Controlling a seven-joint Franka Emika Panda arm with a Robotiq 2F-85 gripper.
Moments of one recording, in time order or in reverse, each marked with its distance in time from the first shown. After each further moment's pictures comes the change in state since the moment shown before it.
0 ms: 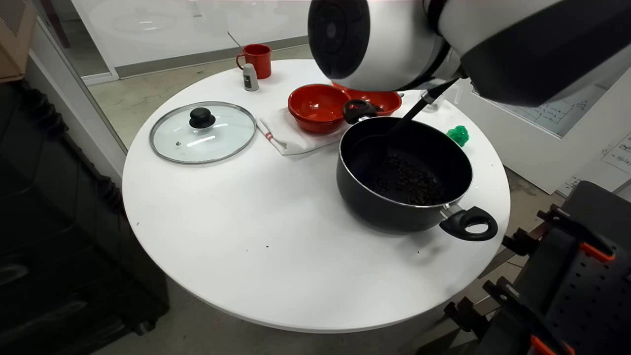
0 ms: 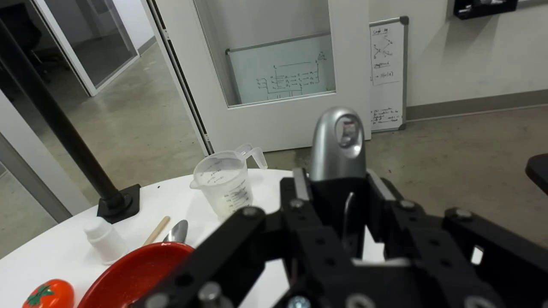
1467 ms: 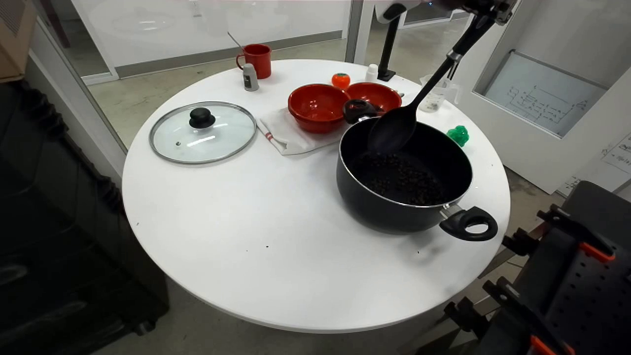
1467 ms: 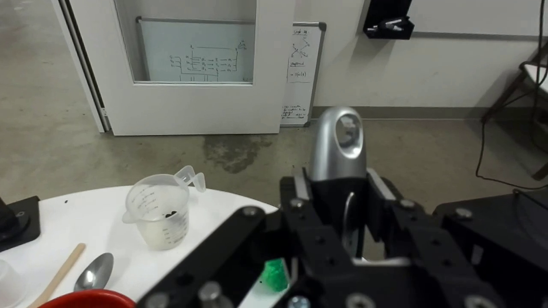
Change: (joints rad) arm -0.078 -0.042 -0.081 0.188 0.195 -0.049 -0.490
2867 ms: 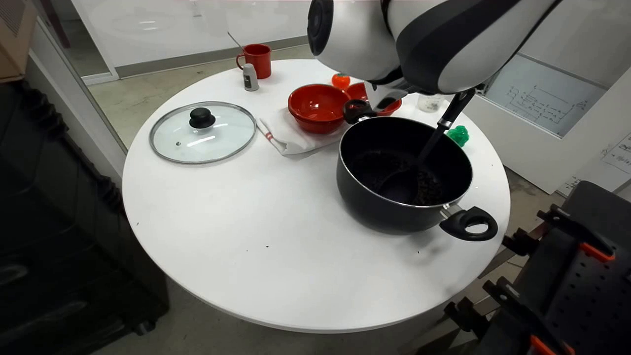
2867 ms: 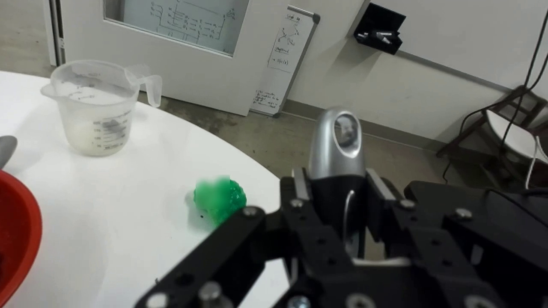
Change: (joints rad) arm -0.007 0.223 0.026 0.000 0.000 0.045 -0.061
